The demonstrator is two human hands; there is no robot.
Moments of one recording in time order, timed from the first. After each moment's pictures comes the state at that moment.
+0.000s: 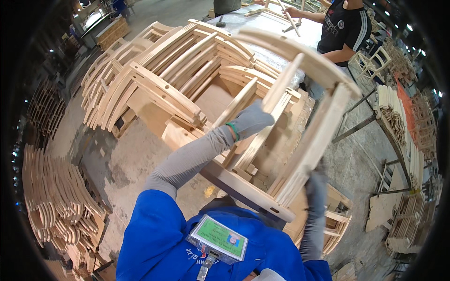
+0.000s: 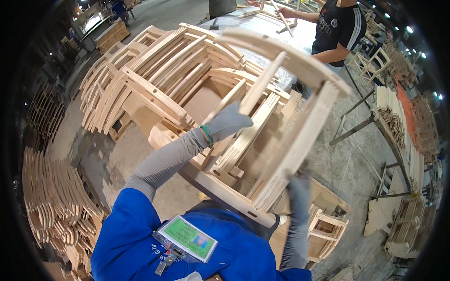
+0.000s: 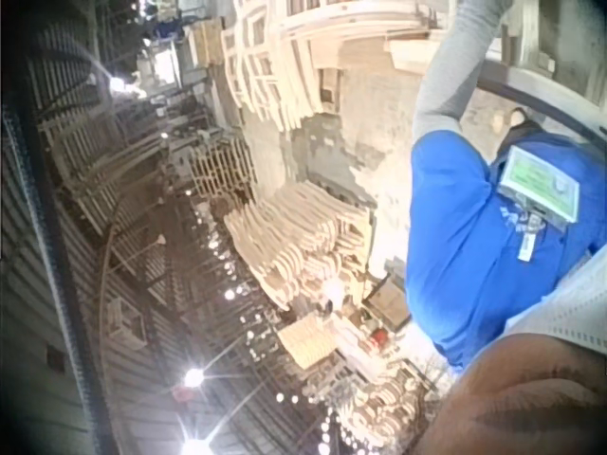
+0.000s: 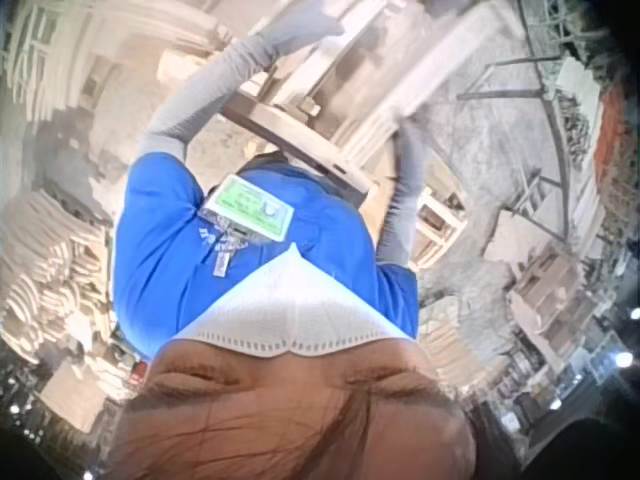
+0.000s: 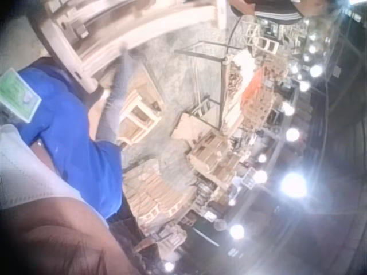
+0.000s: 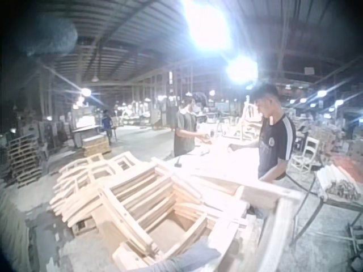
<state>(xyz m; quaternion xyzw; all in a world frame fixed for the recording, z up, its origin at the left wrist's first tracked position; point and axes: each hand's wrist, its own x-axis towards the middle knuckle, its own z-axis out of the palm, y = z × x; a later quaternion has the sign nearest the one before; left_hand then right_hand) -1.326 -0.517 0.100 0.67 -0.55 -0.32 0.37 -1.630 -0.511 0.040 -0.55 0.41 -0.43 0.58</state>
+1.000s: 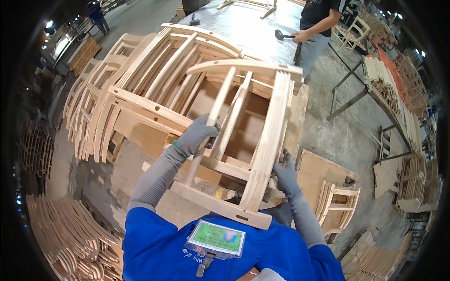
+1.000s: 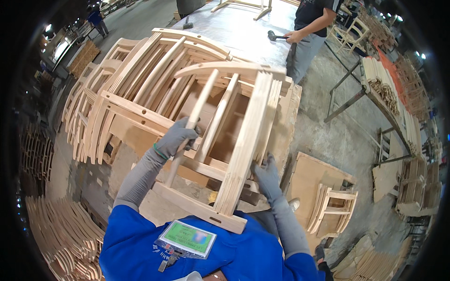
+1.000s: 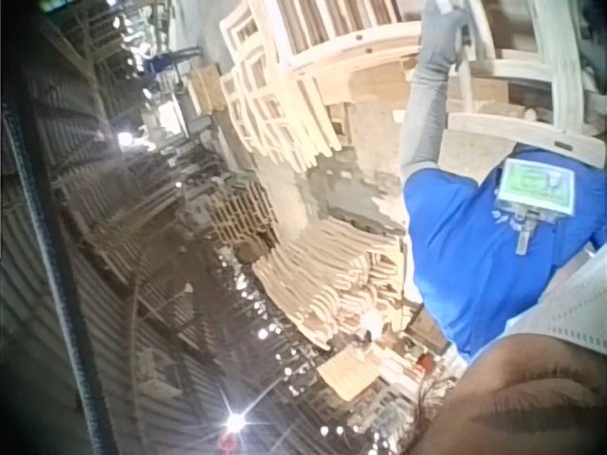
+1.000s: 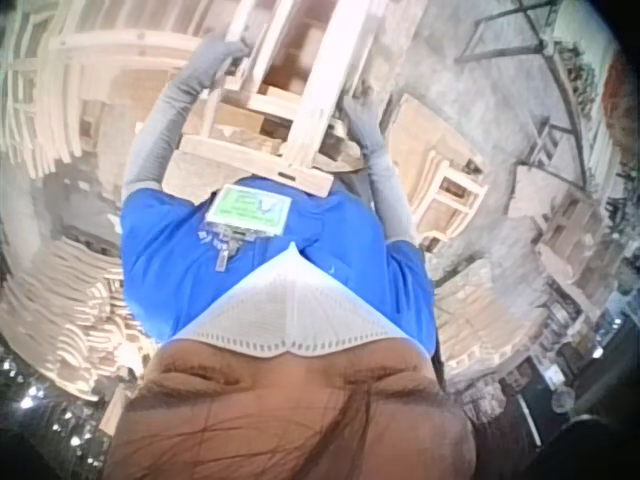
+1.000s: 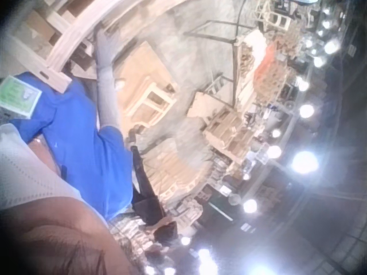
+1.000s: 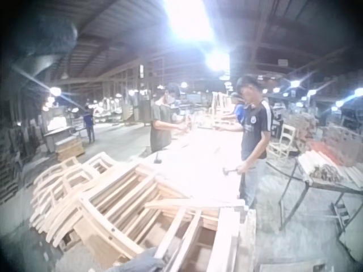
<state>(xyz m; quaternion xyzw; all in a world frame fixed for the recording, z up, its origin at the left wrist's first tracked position) -1.168 -0.461 0.060 0.59 -0.36 -0.57 0.44 -1.467 -0.492 -0.004 -0.55 0.57 -0.28 0.54</state>
